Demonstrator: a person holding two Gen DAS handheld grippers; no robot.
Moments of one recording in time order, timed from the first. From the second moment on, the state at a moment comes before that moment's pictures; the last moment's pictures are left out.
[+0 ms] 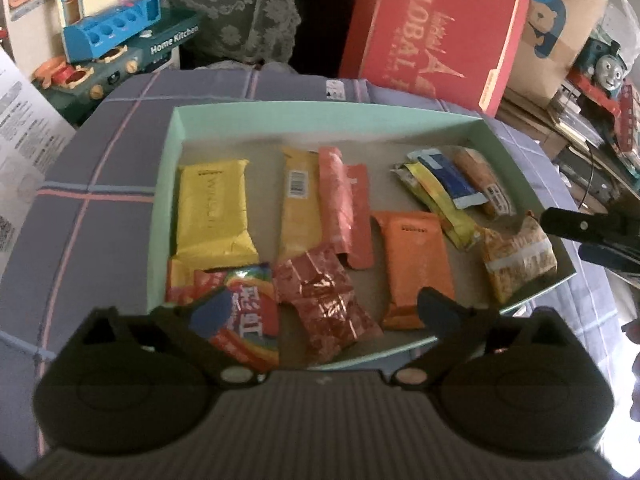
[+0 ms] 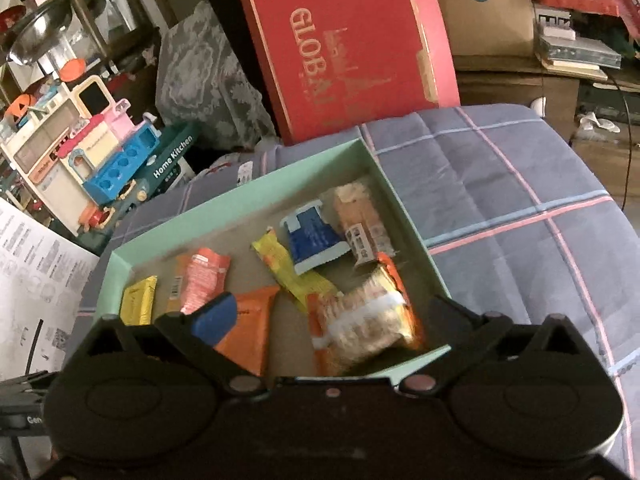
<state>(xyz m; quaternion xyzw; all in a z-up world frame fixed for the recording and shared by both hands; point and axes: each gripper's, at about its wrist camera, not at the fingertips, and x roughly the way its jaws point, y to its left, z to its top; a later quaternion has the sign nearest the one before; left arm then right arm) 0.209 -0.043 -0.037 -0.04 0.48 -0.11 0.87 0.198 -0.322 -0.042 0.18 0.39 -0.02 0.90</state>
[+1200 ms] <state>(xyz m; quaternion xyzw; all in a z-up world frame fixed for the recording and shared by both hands) 0.106 0.020 -0.032 -0.06 0.49 -0.06 0.87 0.086 -0.306 -0.035 0.20 0.40 0.00 0.89</state>
